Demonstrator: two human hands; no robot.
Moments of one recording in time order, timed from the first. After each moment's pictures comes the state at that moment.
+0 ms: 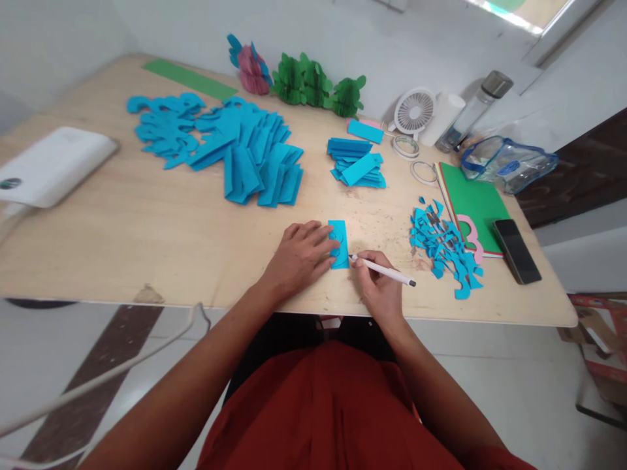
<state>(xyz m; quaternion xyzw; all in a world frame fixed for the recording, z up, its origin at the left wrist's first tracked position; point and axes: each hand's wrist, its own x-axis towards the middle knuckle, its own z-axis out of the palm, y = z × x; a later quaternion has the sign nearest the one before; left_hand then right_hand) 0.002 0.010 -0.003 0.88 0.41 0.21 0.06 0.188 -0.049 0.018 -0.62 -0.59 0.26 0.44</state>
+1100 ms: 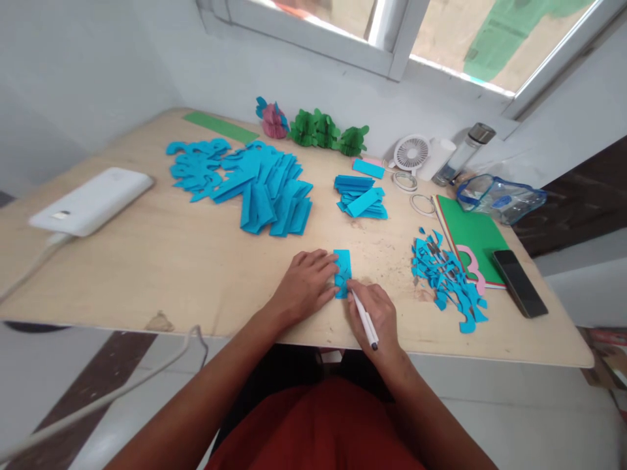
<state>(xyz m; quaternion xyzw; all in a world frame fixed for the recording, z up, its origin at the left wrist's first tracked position) 0.000 0.014 0.008 0.88 0.41 0.21 0.11 0.185 -0.048 0.012 -0.52 -0.78 0.05 0.34</state>
